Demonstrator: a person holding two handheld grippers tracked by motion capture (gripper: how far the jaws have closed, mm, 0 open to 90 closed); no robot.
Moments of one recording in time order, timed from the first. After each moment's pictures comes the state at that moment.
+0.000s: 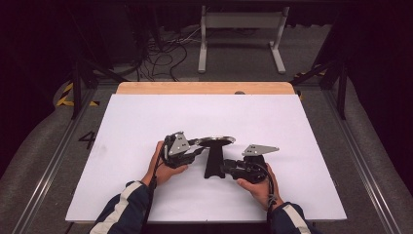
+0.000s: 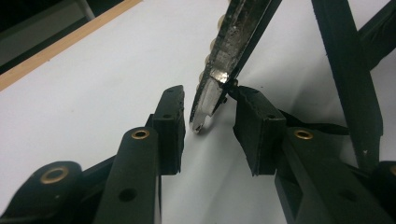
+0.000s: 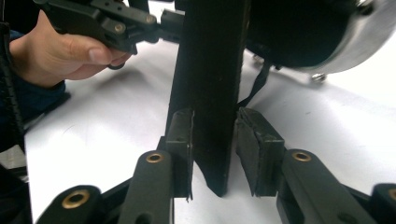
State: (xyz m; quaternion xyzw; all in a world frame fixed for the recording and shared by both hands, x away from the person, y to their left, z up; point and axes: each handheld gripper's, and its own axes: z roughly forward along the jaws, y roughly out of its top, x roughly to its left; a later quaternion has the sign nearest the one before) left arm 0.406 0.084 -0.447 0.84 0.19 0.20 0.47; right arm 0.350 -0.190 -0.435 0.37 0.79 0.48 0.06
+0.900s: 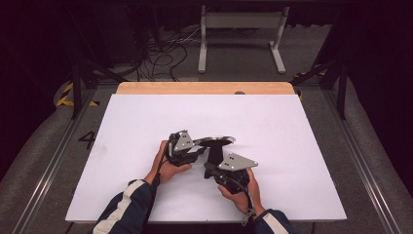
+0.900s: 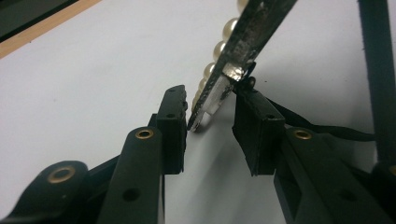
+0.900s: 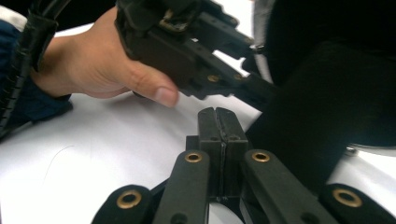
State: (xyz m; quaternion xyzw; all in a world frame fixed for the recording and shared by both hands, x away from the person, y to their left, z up) left arm 0.416 0.073 -0.453 0.85 0.21 0.18 0.45; right arm 0.320 -0.125 -0.427 0.30 0.81 0.48 0.18
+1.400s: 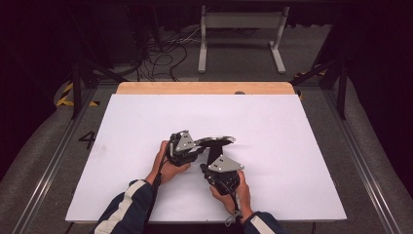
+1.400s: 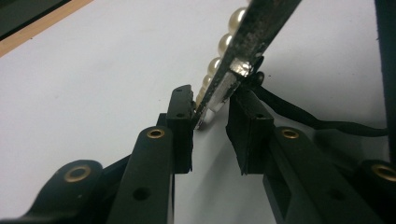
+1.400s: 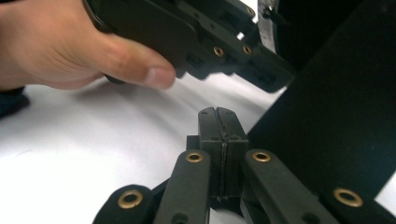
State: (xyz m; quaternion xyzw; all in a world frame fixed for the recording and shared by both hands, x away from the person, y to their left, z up) left arm 0.415 0.072 -0.454 0.85 0.20 0.18 0.44; right arm 0.323 -0.104 -0.446 0.34 0.81 0.44 0.21
